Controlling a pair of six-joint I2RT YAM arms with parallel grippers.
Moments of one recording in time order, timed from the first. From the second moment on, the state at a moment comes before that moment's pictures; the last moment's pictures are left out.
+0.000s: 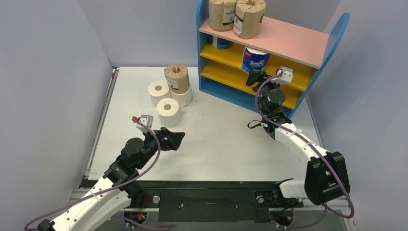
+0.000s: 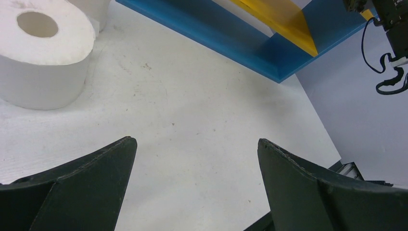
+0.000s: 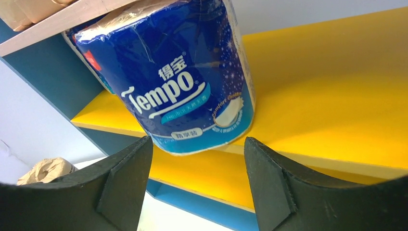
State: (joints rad) left arm -0.69 0.50 0.42 -0.05 -0.15 -0.62; right arm 0.31 1.30 0.81 0.66 0.32 0.34
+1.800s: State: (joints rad) left arm -0.69 0.56 0.42 -0.04 -0.12 -0.63; right arm 0.34 1.71 1.18 0.84 0.46 0.43
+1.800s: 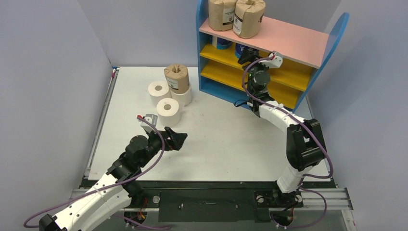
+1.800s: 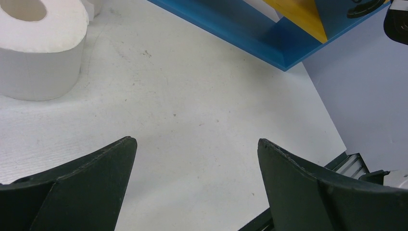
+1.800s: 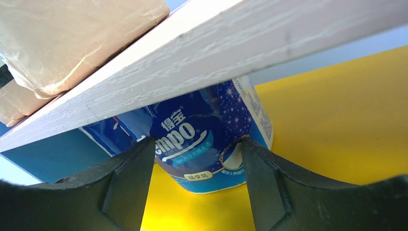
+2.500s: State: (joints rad) left arm -0.69 0.59 0.41 -0.01 -0.11 -0.63; right arm 0.35 1.78 1.23 0.90 0.48 0.46
